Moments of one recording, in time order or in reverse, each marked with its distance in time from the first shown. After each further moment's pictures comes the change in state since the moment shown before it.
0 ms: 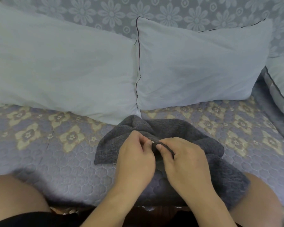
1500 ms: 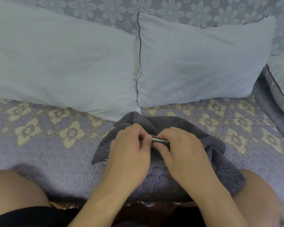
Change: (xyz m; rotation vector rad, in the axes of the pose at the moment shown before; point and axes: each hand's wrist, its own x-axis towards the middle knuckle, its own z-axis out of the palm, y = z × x) left_hand -0.003 0.002 -0.024 0.098 -0.051 0.186; right_hand 0.016 -0.011 -0.011 -0.102 -0.216 -0.040
